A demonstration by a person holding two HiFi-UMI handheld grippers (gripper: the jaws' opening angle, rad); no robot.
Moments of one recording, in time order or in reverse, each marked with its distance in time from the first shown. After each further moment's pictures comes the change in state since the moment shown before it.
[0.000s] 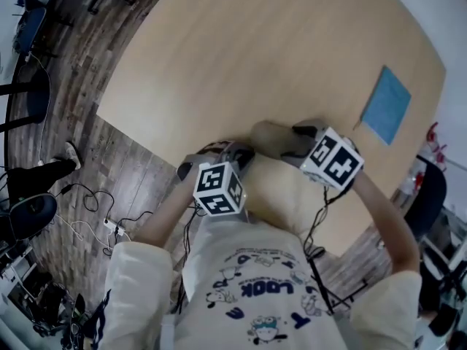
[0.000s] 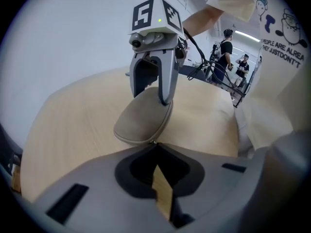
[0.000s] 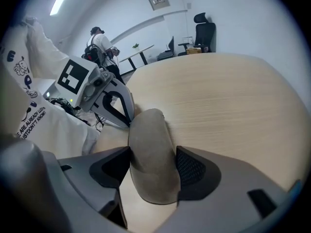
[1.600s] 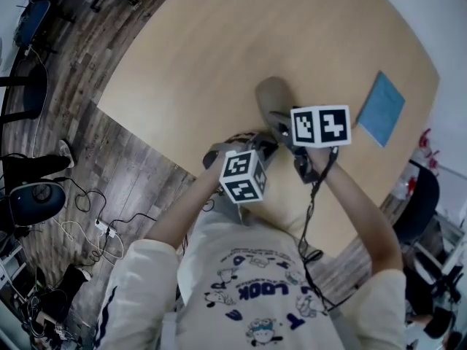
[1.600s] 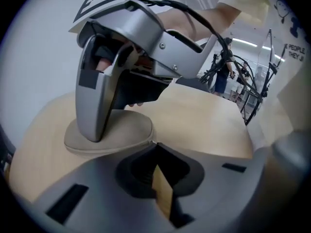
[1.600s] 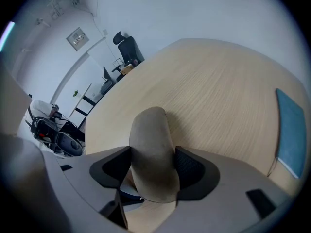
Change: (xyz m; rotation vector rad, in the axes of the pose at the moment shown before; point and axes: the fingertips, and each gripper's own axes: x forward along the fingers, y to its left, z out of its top) left arm 0.033 0.005 0.051 -0.016 -0.147 0.012; right arm 0.002 -0.065 0.052 0.769 -0.215 -0.222
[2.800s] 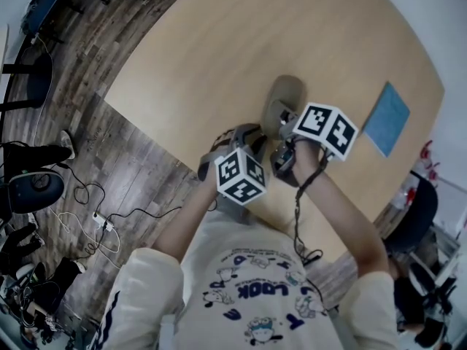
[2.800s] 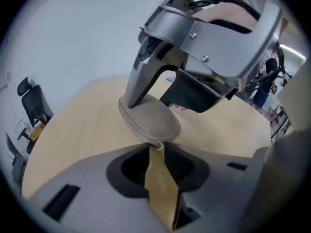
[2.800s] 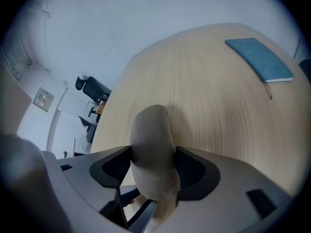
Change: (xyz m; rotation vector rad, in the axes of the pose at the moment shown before) left arm -0.036 0.055 -0.041 -0.338 0.071 0.322; right arm 0.007 0.008 0.020 0.613 -0.211 0.018
